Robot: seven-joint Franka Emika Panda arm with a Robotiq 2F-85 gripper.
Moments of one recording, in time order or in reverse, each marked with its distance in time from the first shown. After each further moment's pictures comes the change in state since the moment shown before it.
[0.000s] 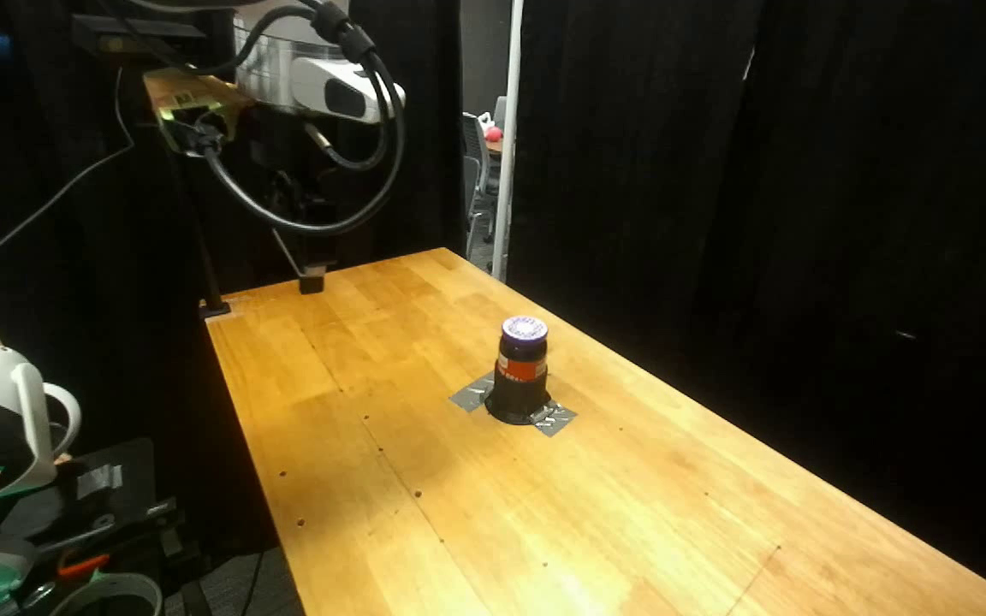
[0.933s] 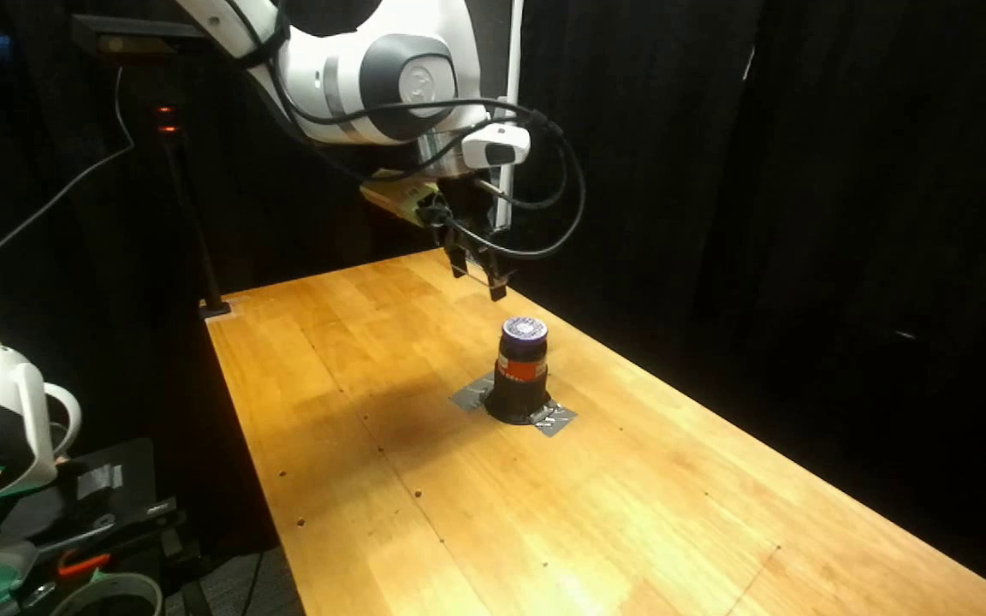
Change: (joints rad) arm 0.009 0.587 -0.006 0.416 -0.439 0.422 0.260
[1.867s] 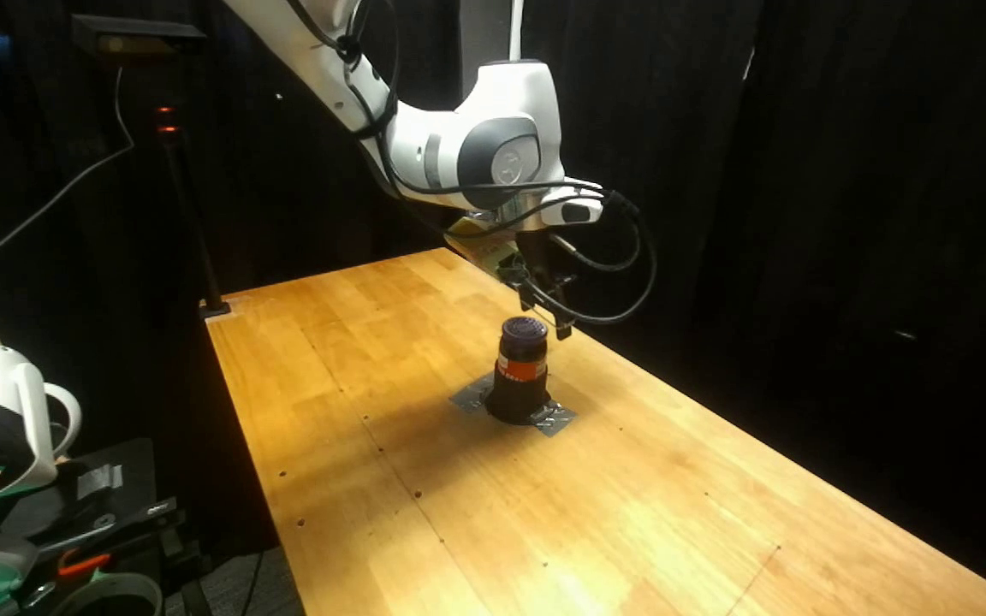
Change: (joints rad) arm 0.016 0.292 -0.111 0.275 0.051 0.051 0.000
